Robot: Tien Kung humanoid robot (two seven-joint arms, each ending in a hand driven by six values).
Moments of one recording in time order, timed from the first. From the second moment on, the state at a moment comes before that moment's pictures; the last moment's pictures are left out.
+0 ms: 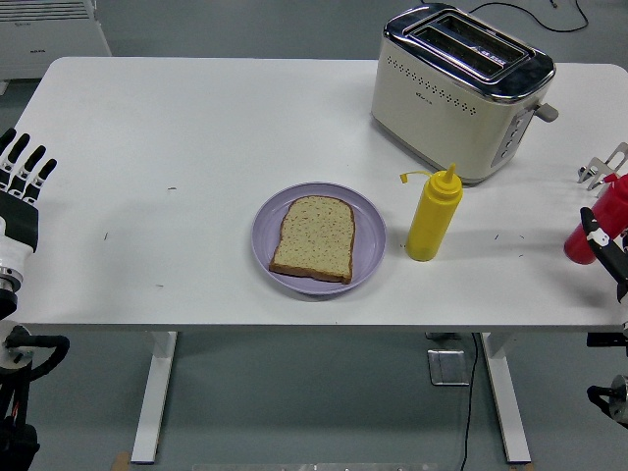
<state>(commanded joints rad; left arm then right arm) -0.05 0.04 -1.72 -1.45 0.77 0.11 -0.10 0.08 -0.29 1.23 1.10 -0.91 -0.39 0.57</state>
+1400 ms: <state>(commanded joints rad) -0.06 0.06 -1.71 -1.45 0.77 0.11 -0.10 -0.26 -0.24 1.43 1.42 -1.08 -0.47 0.55</state>
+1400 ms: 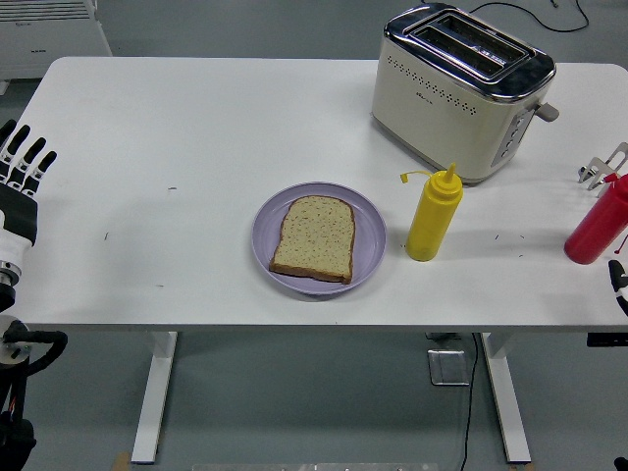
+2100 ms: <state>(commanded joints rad) -0.06 0.05 -1.72 -1.45 0.77 0.11 -0.10 -0.13 -0.34 1.70 1.68 -0.50 -0.30 0.45</state>
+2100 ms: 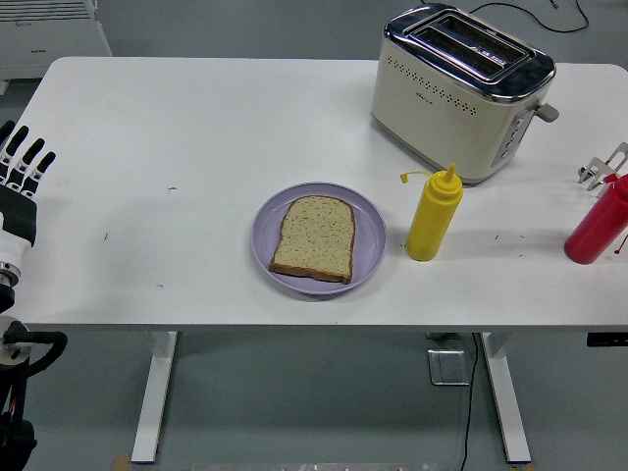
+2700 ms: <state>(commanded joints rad) -0.04 0.05 -1.73 -1.46 0.77 0.11 -0.11 0.04 -0.36 1.77 1.40 -0.14 -0.12 0.22</state>
